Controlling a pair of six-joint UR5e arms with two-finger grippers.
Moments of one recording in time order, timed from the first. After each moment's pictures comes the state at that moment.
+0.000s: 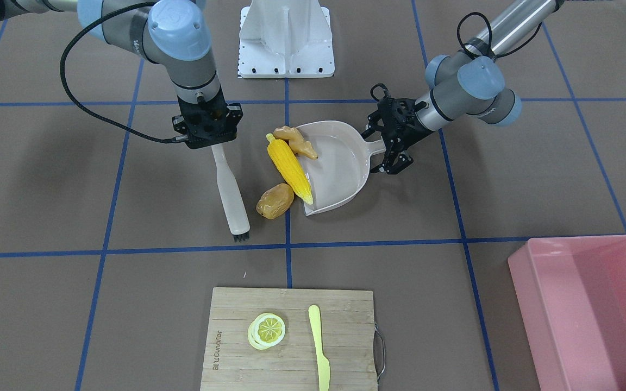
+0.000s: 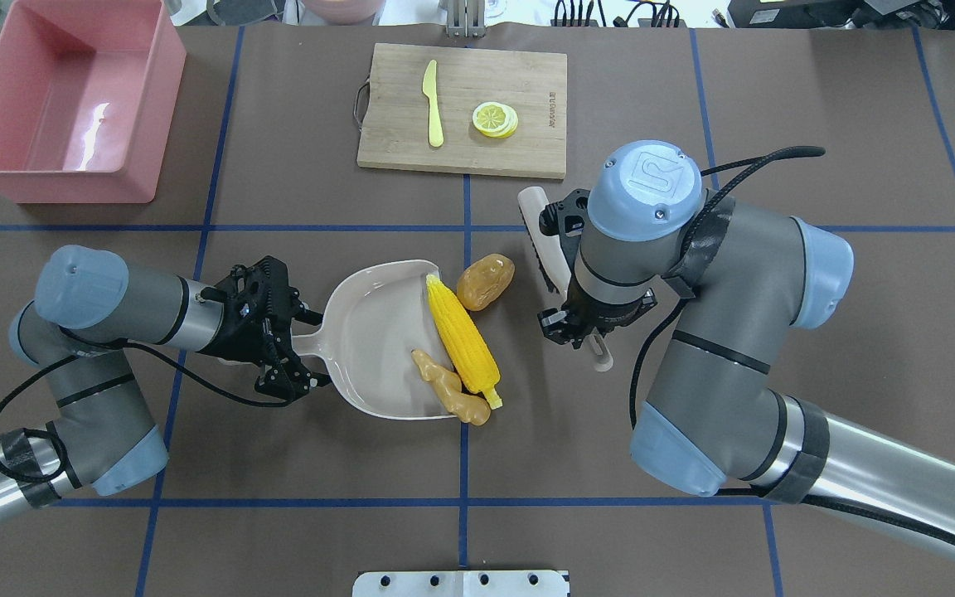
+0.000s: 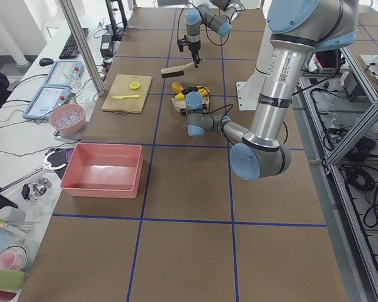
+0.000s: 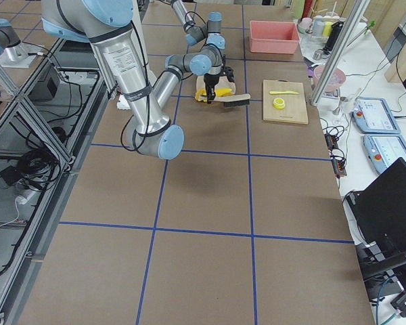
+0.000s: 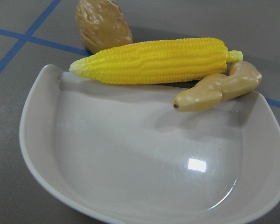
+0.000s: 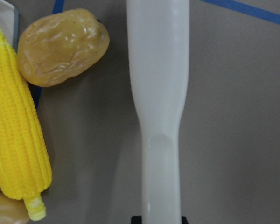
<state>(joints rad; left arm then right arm) -0.58 -1.88 -1.52 -2.69 -2.10 -0.14 0.56 -0.99 1.83 -1.77 2.00 0.83</state>
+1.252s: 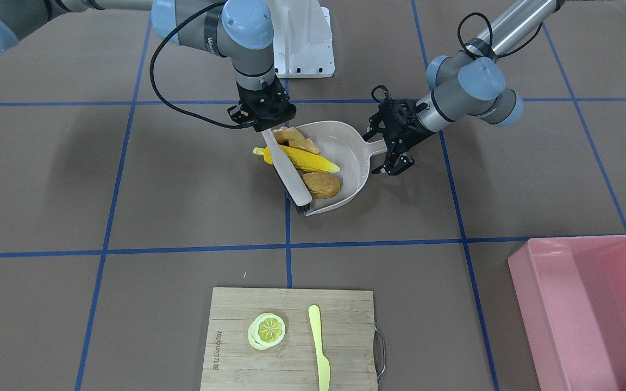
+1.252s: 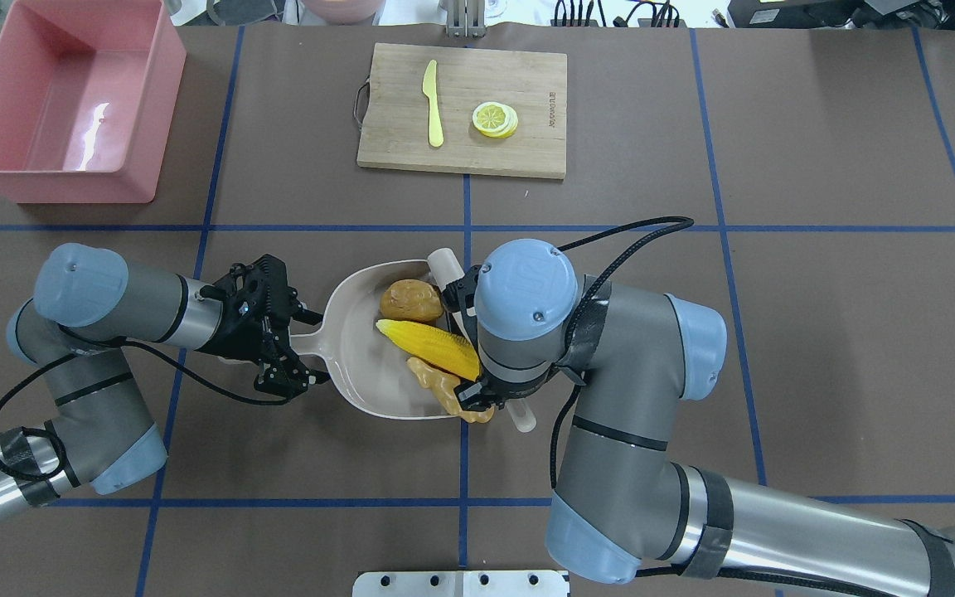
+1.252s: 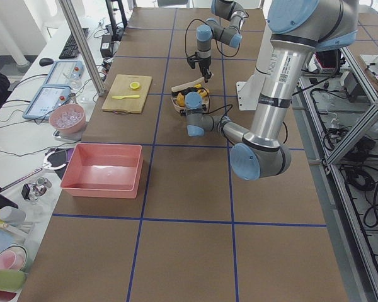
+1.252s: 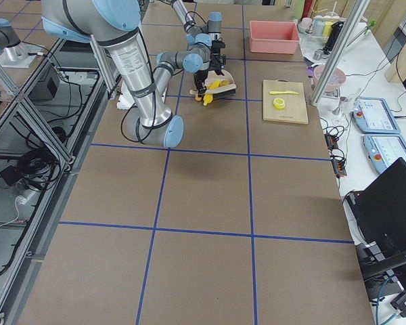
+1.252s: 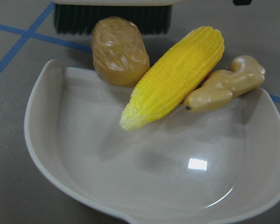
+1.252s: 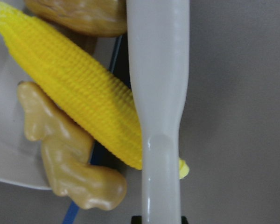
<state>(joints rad) -0.58 -1.88 -1.52 -2.67 -2.10 -0.13 0.39 -0.87 1.74 -1.74 1.91 0.85</state>
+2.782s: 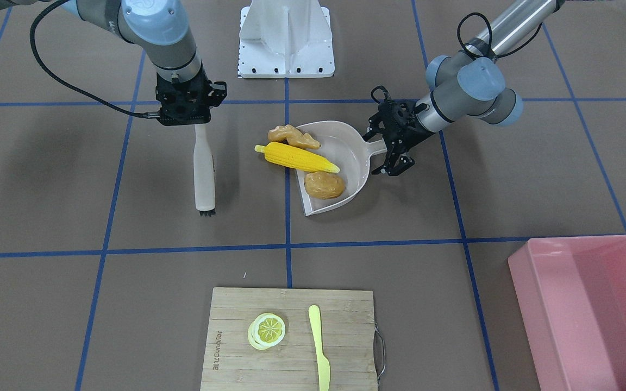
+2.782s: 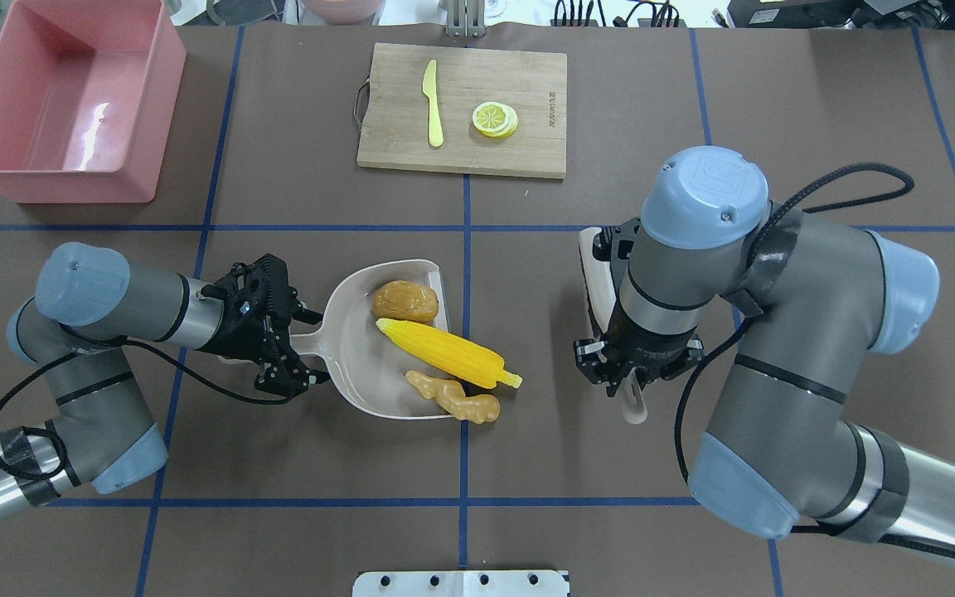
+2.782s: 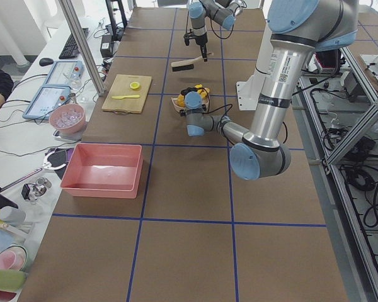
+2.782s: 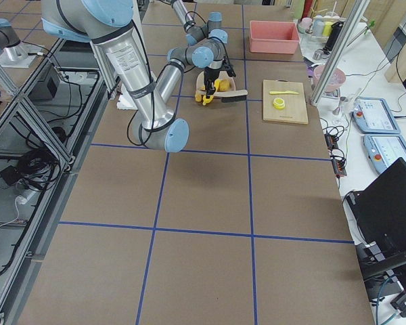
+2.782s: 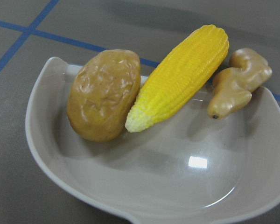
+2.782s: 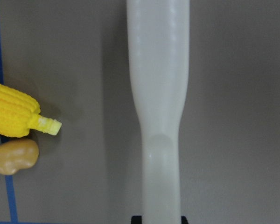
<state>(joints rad) -0.58 -1.88 -1.52 -2.67 -2.10 -0.13 0.55 -1.09 2.02 -1.93 2.15 1.10</state>
